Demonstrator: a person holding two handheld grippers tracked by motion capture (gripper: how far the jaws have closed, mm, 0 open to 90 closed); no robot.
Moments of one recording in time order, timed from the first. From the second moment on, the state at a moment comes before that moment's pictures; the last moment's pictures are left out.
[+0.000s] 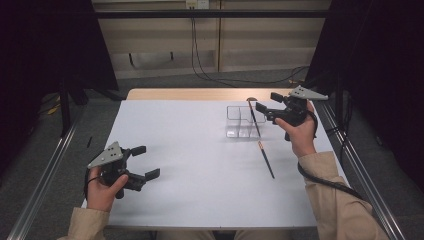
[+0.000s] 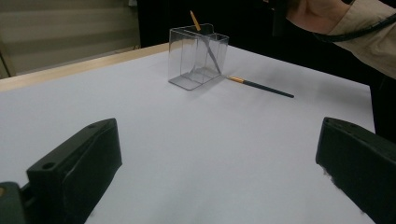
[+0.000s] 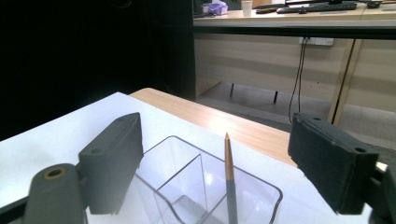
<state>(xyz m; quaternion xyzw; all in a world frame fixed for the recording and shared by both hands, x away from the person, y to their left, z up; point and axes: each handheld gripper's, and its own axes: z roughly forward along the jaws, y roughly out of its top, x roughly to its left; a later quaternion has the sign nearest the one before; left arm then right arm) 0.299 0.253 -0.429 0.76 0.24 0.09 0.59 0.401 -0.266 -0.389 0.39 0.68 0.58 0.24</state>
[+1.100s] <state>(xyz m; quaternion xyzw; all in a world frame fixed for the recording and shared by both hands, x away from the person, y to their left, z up) 0.298 0.253 -0.429 0.76 0.24 0.10 0.59 0.348 -0.280 -0.406 0.38 0.68 0.59 0.23</state>
